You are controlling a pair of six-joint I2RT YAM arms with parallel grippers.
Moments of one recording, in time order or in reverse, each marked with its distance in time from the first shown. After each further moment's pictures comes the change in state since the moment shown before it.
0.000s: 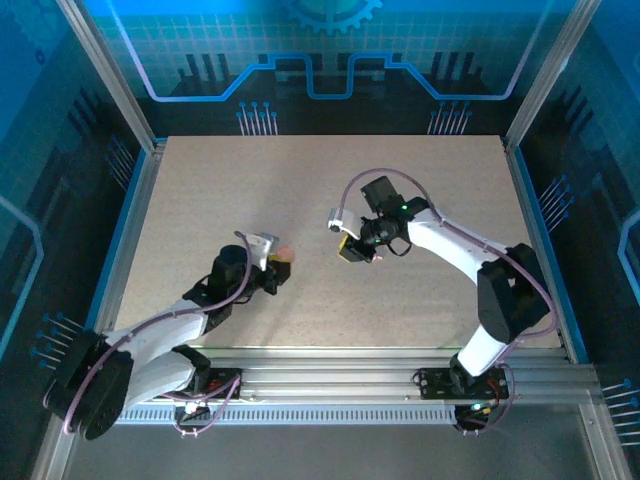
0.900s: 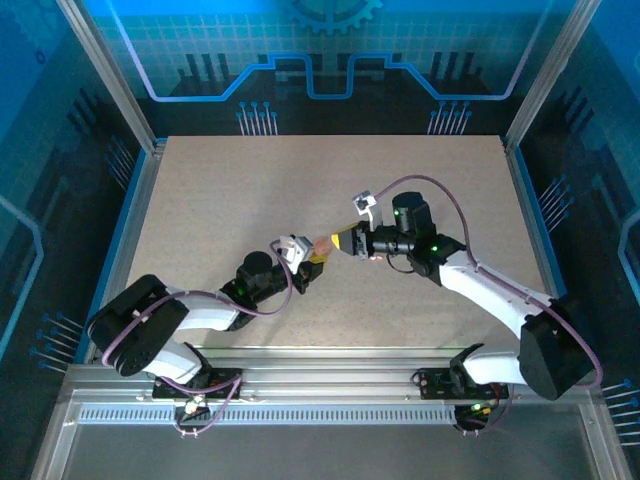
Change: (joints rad) left arm -0.180 0.361 0.013 0.669 -0.023 0.209; right arm 0.029 -0.343 -0.373 0.664 -0.058 0.895
